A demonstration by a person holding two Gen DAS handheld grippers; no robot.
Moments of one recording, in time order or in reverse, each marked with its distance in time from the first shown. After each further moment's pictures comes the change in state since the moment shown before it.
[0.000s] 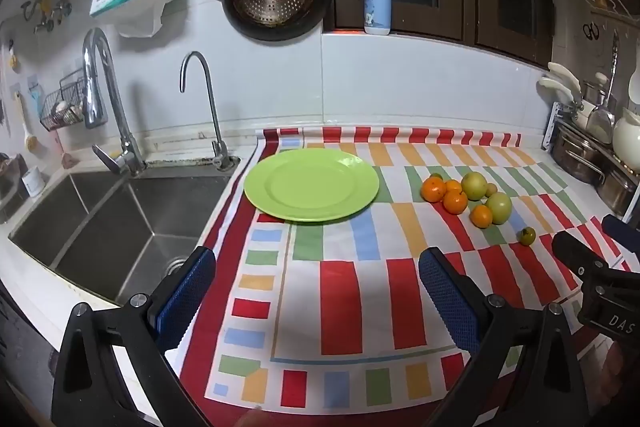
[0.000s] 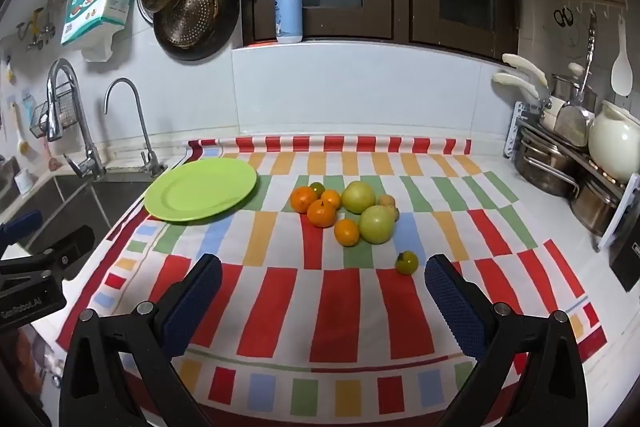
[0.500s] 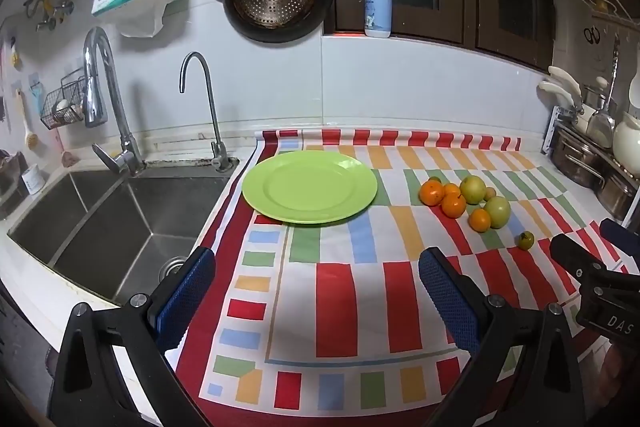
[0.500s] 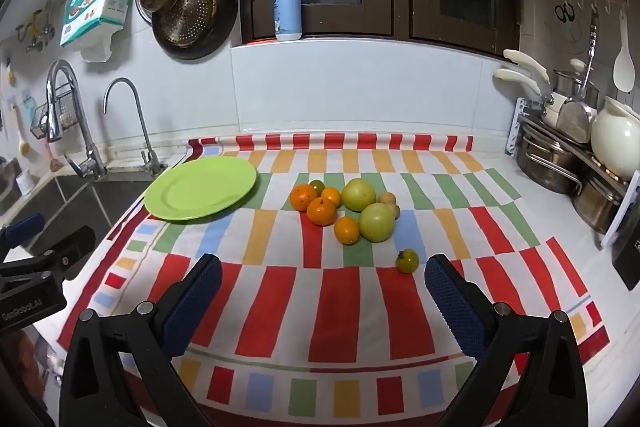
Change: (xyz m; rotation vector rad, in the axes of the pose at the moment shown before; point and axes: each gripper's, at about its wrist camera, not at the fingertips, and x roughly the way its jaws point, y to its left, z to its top) left arm 0.004 0.000 -0.001 -0.019 0.007 -0.002; right arm 0.003 -0.002 0.000 0.011 0.027 0.005
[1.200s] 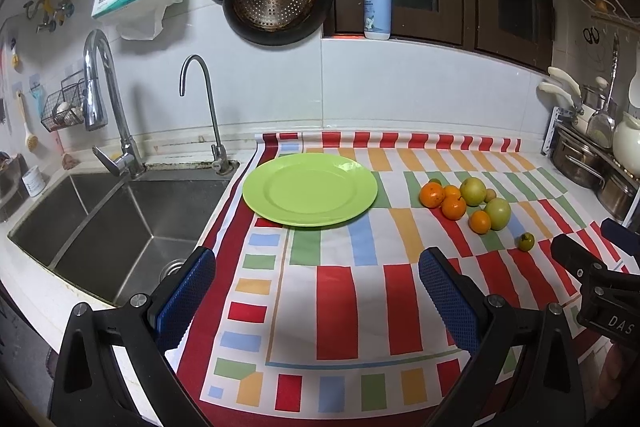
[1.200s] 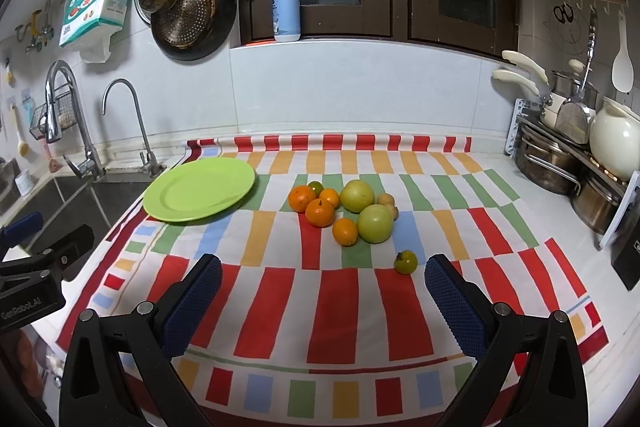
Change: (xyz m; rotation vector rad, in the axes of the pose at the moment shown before) left arm -0.002 -0.001 0.001 0.002 -0.011 0.000; right arm 0.000 -0.001 0.001 0.000 -0.001 0.004
